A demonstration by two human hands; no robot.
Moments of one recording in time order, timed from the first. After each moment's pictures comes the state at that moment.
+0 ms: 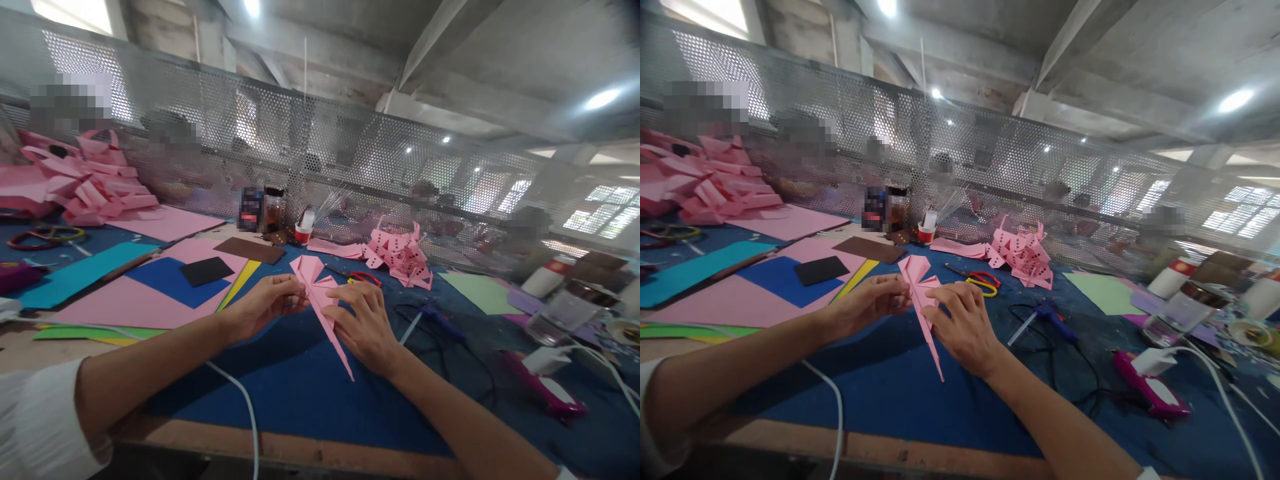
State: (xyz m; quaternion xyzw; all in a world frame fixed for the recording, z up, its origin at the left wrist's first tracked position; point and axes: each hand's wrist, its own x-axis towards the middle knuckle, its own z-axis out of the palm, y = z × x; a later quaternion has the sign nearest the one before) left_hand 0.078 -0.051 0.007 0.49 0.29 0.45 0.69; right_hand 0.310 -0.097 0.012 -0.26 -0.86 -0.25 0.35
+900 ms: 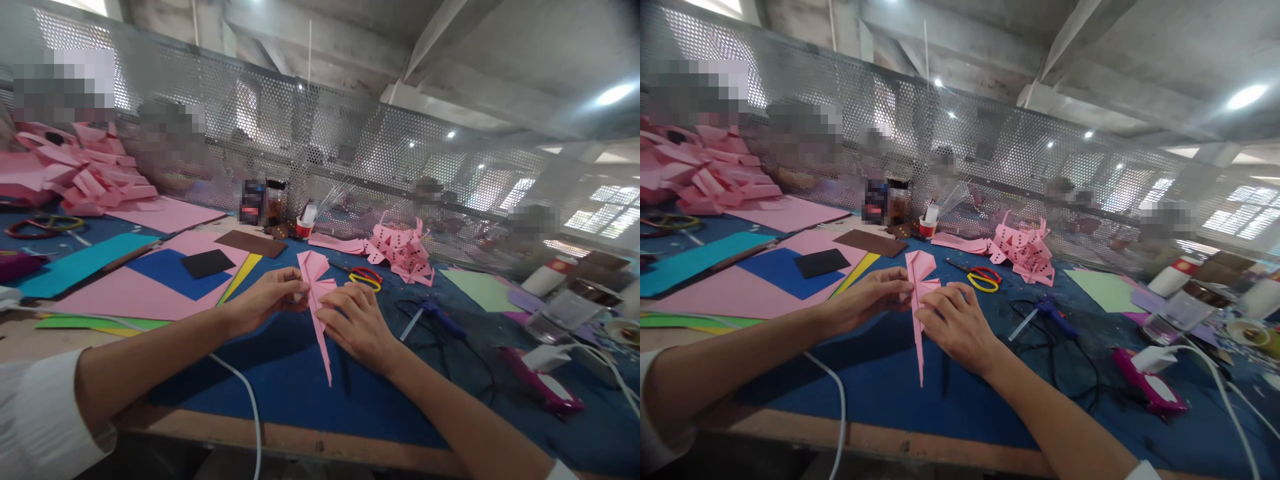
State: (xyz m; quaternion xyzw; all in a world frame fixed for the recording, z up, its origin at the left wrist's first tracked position) left_hand 0.077 -0.053 0.004 0.54 0.31 0.42 0.66; right_hand 0.305 -0.095 0.007 -0.24 -0.89 -0.26 0.28
